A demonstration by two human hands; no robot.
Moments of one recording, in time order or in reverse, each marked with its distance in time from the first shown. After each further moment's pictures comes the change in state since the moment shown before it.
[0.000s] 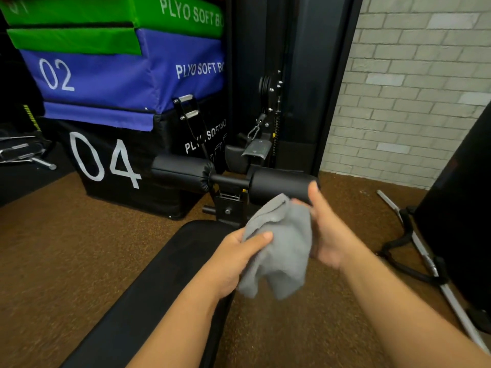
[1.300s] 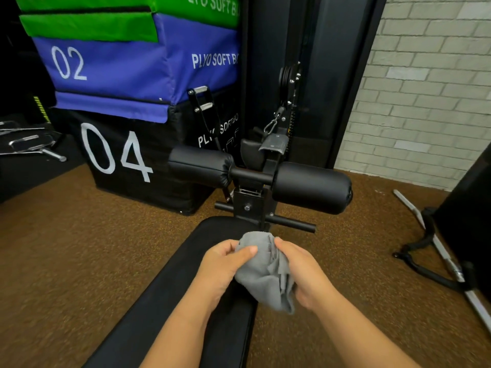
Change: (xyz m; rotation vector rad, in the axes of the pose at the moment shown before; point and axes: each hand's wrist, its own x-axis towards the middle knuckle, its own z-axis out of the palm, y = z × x) left_hand 0.001 -0.035 -0.078 0.155 0.292 0.044; right_hand 0.049 0.099 0.068 0.025 0.167 0.010
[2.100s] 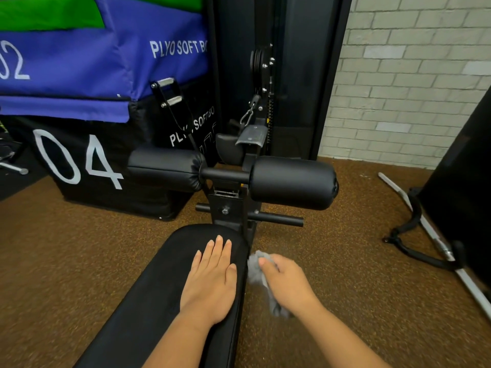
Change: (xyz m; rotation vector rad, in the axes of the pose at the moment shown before) left_hand 0.058 -0.055 0.015 1.268 -0.069 0.206; right_hand 0.050 0.034 -0.033 -0.738 0.134 -0.229
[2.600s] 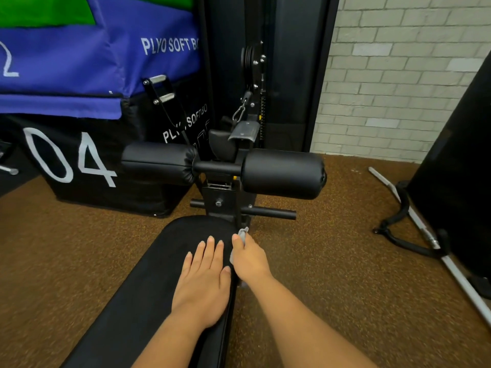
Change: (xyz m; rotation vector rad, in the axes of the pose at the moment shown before) left_hand -0.028 0.003 0.002 0.079 0.004 0.006; right_hand 0.032 -0.016 0.057 0.073 0.066 0.193
